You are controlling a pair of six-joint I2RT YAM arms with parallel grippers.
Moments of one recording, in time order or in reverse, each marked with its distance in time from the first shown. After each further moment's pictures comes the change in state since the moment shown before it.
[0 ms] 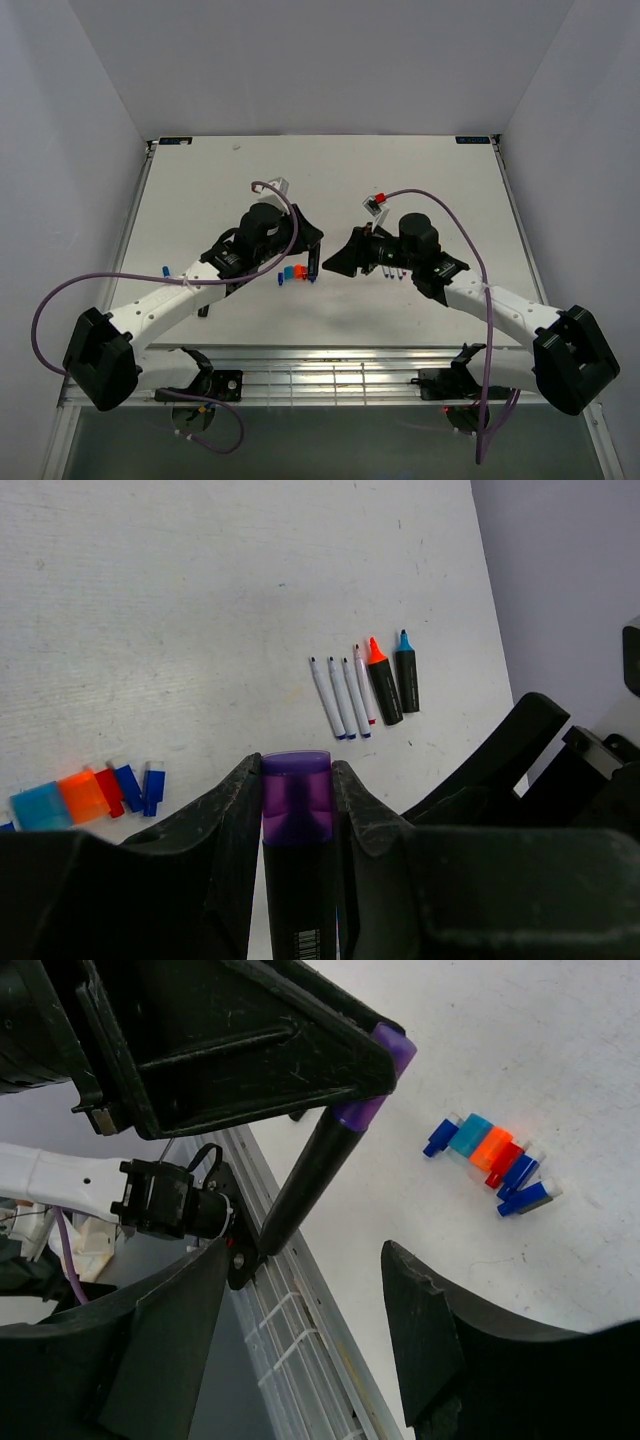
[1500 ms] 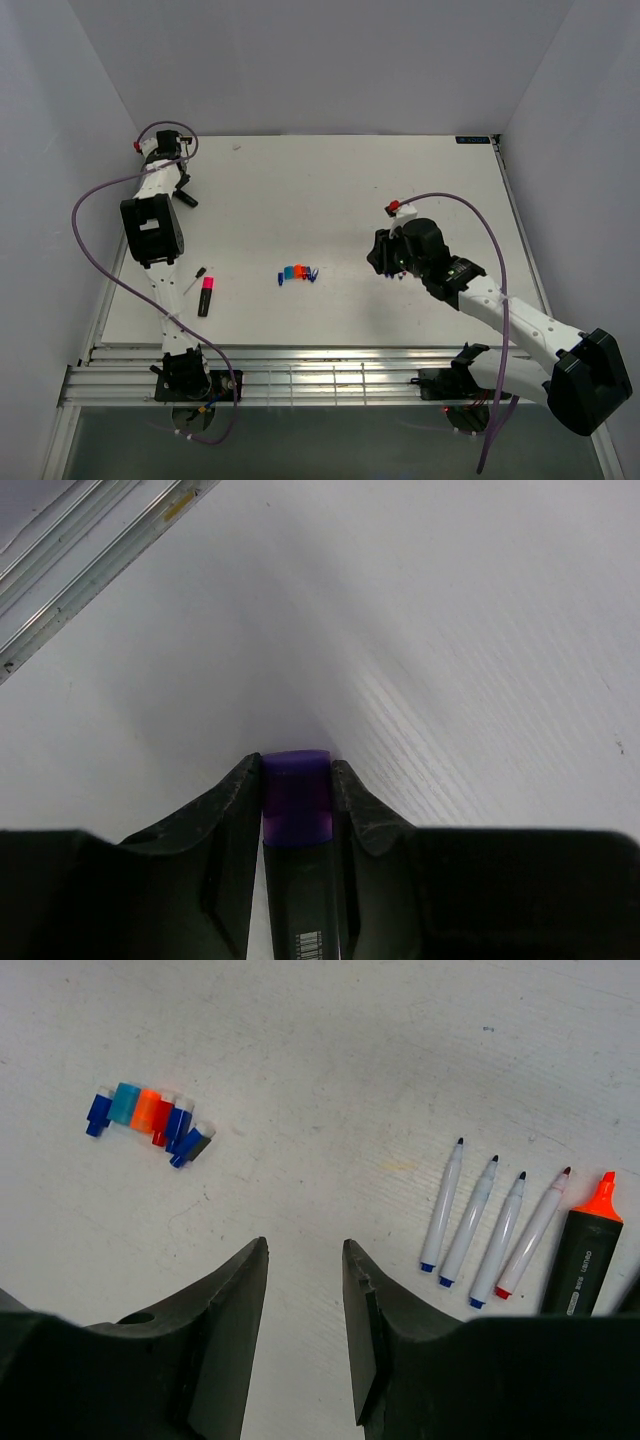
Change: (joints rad) left arm 0.881 1.236 1.210 -0.499 -0.371 0.188; right arm -0.019 -0.111 0.025 -0.447 0.574 -0.374
